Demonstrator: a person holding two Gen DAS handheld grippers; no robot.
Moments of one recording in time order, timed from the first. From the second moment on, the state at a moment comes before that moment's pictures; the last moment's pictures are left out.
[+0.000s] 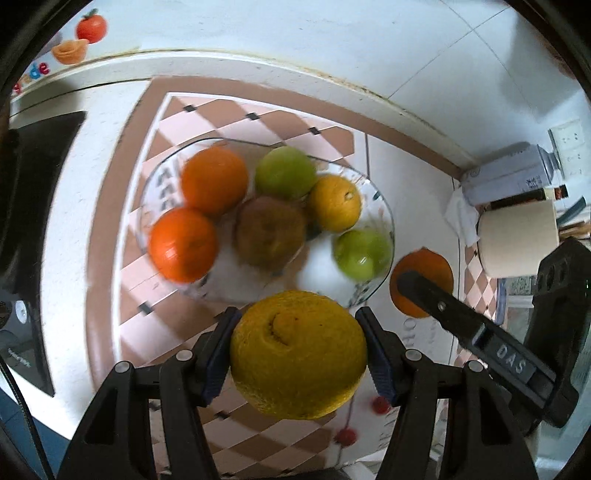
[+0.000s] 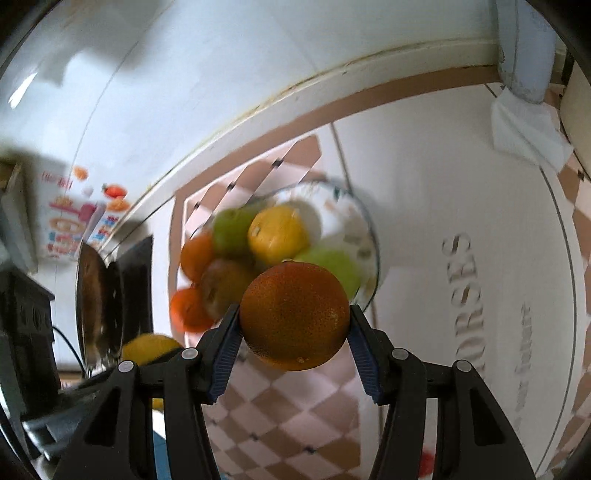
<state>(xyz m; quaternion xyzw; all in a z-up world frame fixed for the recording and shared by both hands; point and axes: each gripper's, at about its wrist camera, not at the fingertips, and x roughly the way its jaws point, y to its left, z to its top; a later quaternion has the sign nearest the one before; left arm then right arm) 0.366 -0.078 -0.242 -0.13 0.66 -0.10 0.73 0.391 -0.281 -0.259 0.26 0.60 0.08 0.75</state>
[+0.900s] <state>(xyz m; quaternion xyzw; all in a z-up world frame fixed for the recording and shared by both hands) 0.399 -0.153 -0.289 -0.05 0.65 -0.05 0.75 0.466 -0.290 -0.314 0.21 0.65 0.09 0.72</state>
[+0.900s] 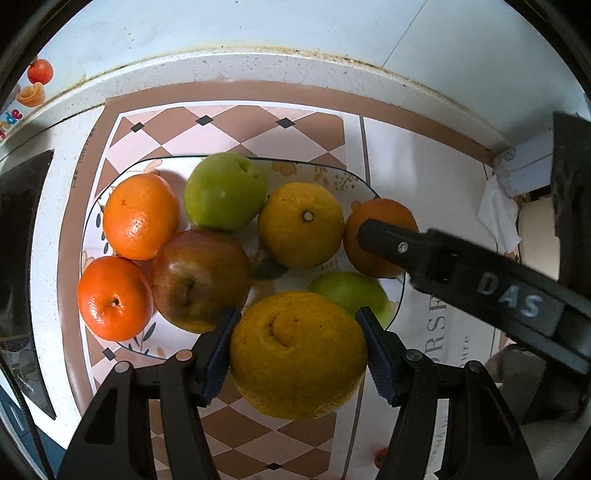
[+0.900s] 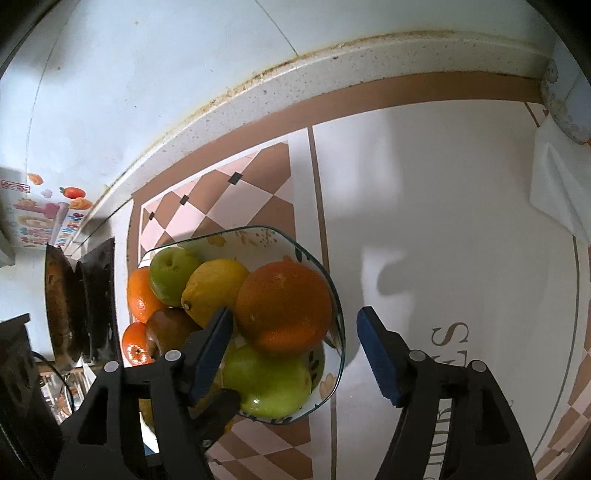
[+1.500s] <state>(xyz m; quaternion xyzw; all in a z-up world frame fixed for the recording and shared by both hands) 0.379 -0.142 -0.273 -0.03 0.62 -0.04 0.78 0.432 -0.313 -0.282 0.22 0.63 0.09 0.74</state>
